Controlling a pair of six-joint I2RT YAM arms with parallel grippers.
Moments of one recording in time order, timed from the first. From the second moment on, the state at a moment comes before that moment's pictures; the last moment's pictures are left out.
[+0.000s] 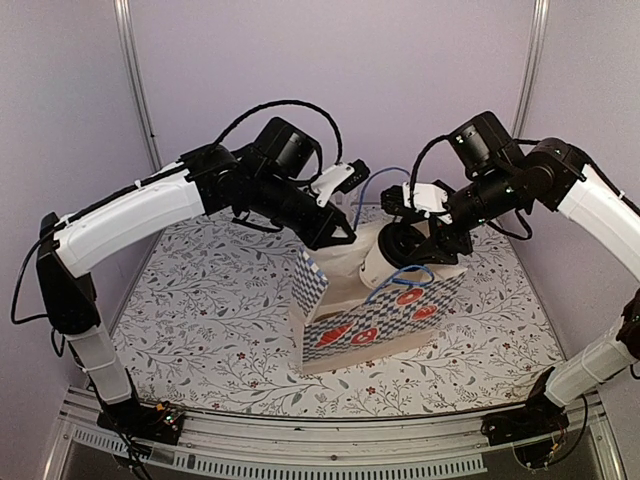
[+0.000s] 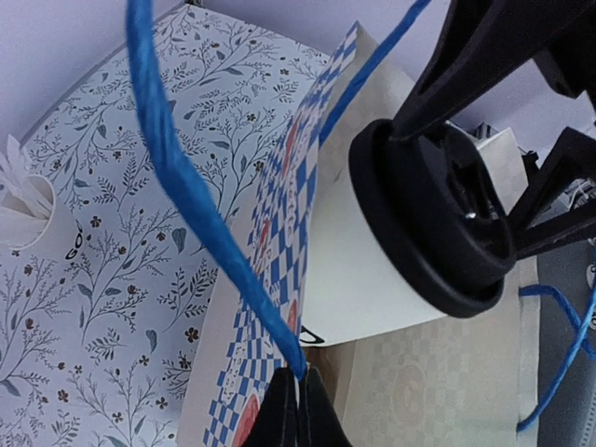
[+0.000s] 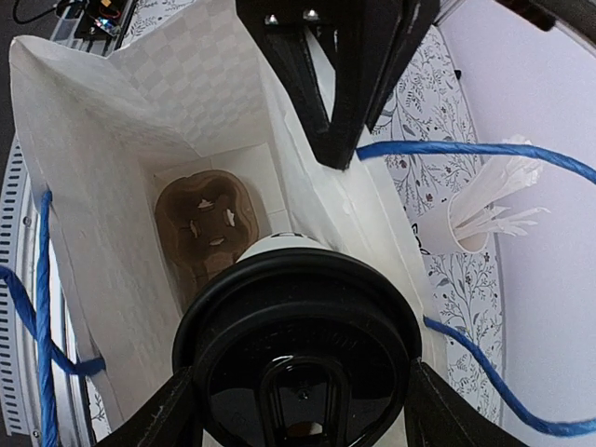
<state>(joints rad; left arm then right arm) -0.96 1.78 1.85 -0.80 0.23 -0.04 0.78 1.41 1.66 -1.10 -0.24 -0.79</state>
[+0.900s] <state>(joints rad) -0.99 1.72 1.99 -0.82 0.11 -0.07 0.99 1.35 1.59 -1.17 0.00 -0.80</state>
